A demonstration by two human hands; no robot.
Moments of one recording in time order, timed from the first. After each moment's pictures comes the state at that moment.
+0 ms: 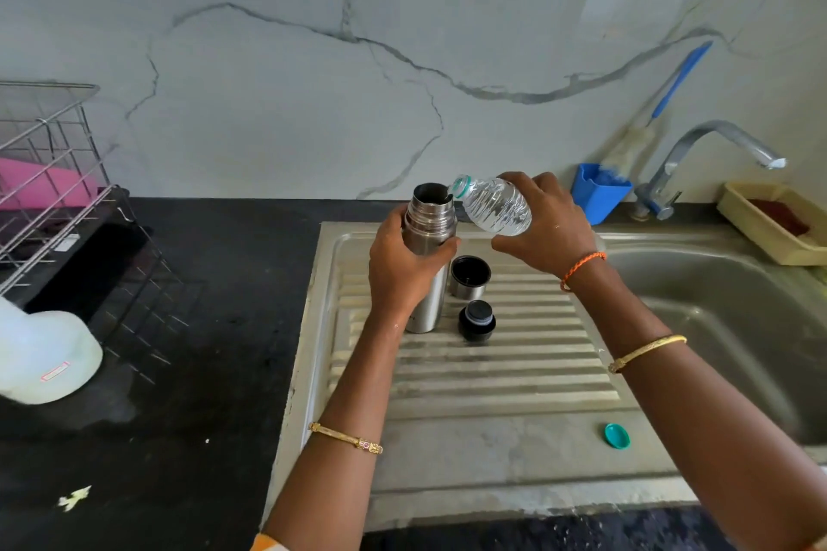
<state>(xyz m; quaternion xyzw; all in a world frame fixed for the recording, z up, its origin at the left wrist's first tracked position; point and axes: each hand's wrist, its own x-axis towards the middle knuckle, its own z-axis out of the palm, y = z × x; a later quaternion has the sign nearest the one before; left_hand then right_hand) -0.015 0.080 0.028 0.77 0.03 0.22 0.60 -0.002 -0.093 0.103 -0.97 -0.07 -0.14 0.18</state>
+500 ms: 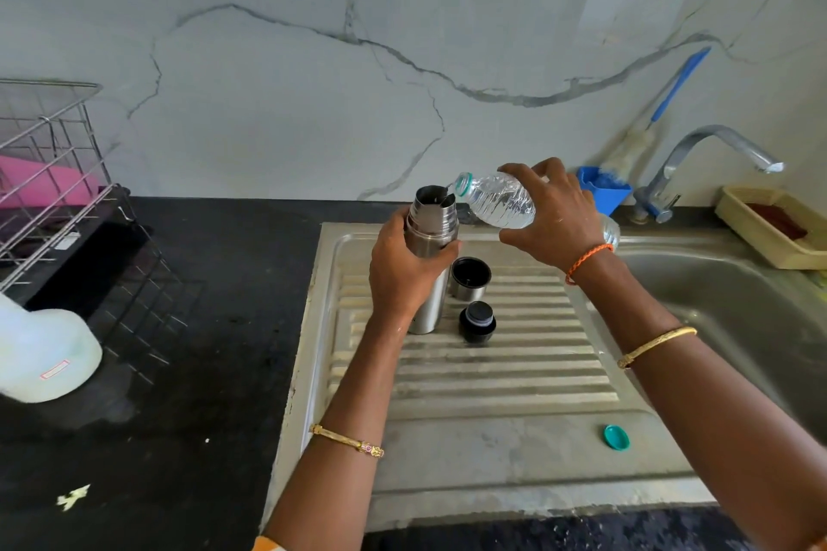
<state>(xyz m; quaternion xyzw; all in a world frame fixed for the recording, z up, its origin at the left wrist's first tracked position) -0.019 0.081 0.028 0.78 0.02 0.22 0.58 -0.004 -0.093 0.116 -0.98 -0.09 -0.16 0.10</state>
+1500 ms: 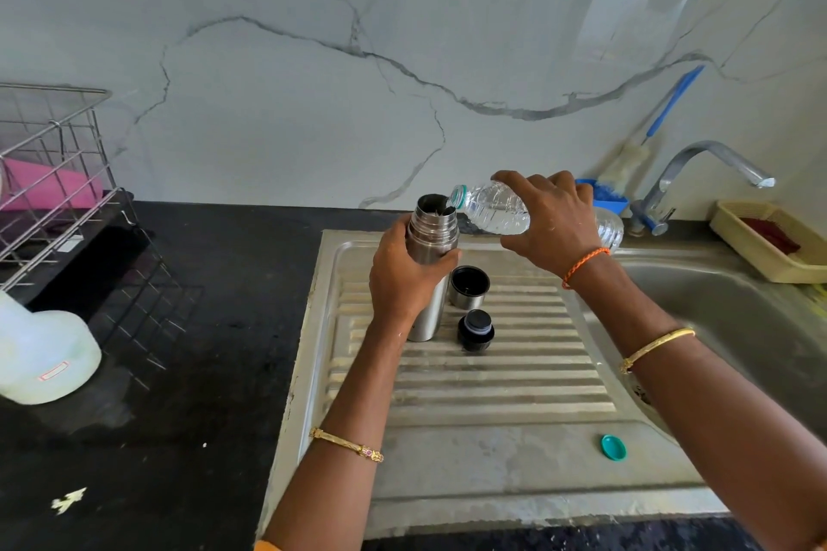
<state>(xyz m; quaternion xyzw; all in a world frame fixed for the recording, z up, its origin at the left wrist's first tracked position) -0.019 0.082 0.027 0.79 0.02 0.23 0.57 0.000 -0.093 0.120 -0.97 -0.12 -0.20 0.01</state>
